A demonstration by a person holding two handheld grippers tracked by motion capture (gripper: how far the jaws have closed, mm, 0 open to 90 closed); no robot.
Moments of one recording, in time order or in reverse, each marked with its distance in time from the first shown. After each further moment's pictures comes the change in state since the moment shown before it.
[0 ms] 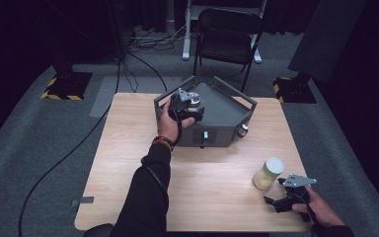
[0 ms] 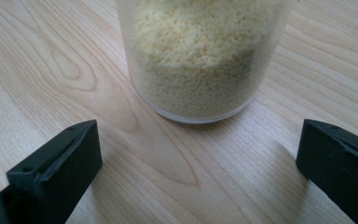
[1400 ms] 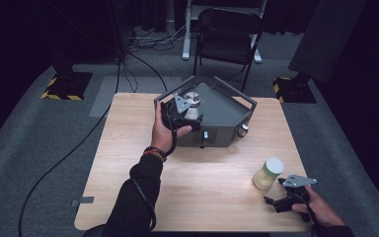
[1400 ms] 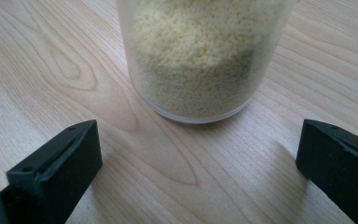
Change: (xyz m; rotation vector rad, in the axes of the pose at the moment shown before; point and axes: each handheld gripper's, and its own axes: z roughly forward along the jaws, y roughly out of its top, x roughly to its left) left arm -0.027 -0.021 -0.052 -0.083 0.058 0.121; right arm 0.000 0.000 0.000 0.000 -0.002 0.000
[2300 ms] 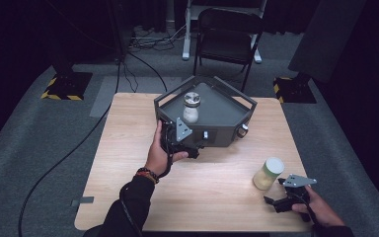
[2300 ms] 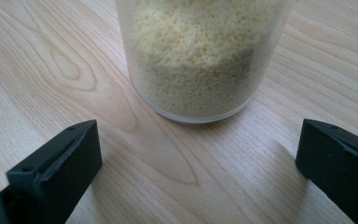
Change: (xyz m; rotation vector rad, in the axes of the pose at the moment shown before) left arm -0.014 -0.043 -0.027 0.040 -0.105 0.116; right arm 0.000 0.000 0.000 0.000 -0.001 0.002
